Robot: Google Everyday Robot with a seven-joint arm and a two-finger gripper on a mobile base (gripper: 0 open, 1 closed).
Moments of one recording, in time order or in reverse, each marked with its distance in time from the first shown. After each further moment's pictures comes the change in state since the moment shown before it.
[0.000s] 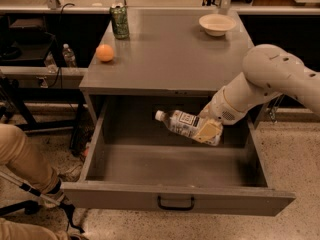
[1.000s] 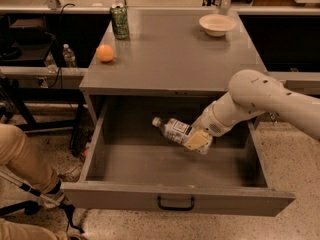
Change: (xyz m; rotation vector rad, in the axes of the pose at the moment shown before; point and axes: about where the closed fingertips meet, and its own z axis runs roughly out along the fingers) arm 0.011 -0.009 0.063 0.020 -0.030 0.108
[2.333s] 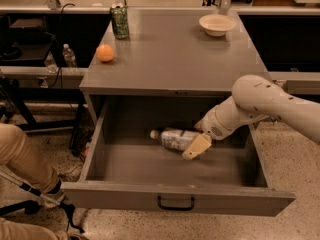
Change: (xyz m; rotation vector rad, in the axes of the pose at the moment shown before) arm 0.008 0.002 0.010 -0.027 -0.027 0.047
